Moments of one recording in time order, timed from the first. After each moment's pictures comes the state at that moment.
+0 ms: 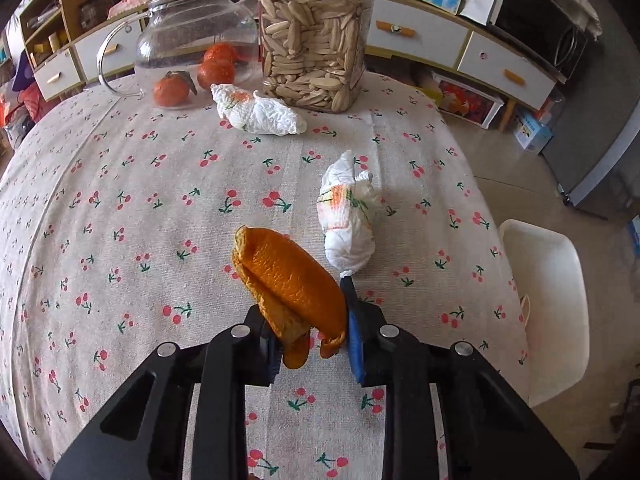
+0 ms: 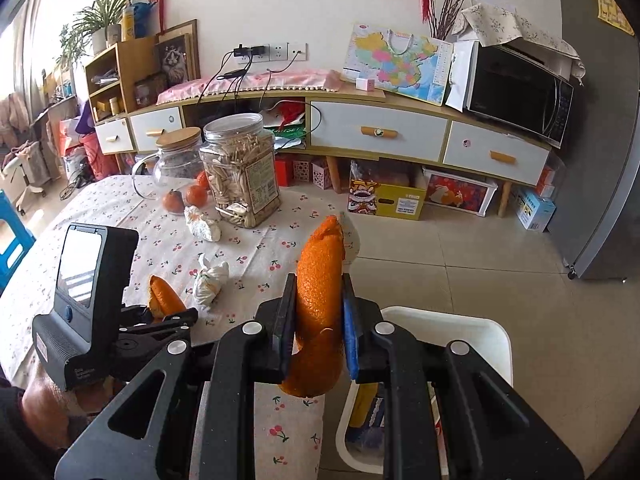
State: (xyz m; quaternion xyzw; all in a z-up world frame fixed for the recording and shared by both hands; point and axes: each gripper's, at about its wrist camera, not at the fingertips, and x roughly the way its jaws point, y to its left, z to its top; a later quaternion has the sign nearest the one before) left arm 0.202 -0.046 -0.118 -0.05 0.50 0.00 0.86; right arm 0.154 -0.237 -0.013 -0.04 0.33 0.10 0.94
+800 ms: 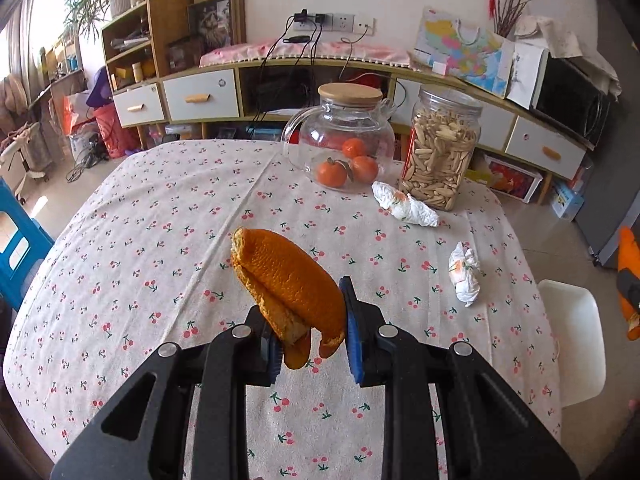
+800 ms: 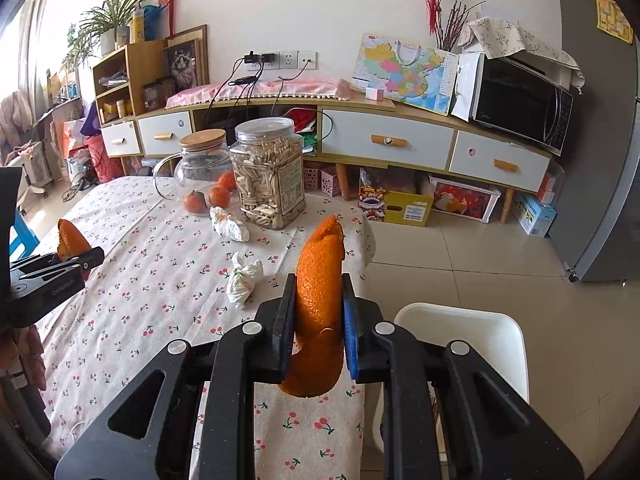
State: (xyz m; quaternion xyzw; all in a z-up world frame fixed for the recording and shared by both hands) left arm 0.131 0.045 -0.038 -0.04 0.38 0.10 0.92; right arm 0.128 -0.202 -0.010 -0.04 0.31 0.09 0.95
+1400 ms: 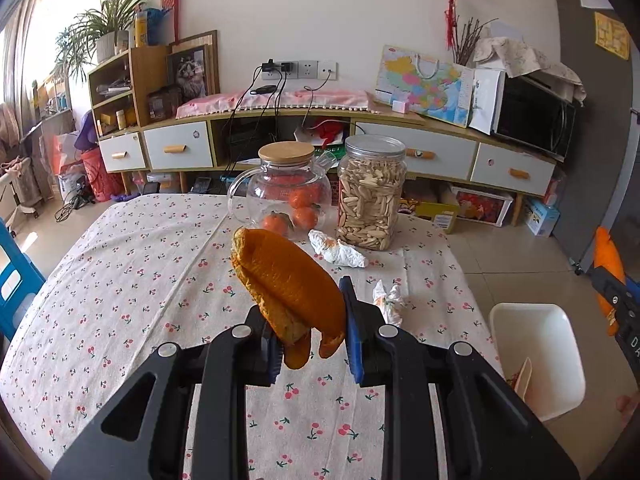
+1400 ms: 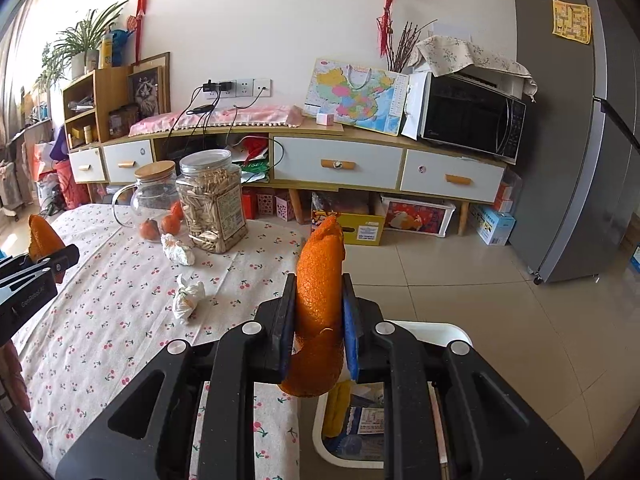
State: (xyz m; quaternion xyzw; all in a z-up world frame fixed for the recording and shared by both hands) left arm 0.118 -0.023 -0.004 -0.02 0.31 0.07 0.95; right arm 0.113 -0.254 0.001 -0.04 0.26 0.02 0.96
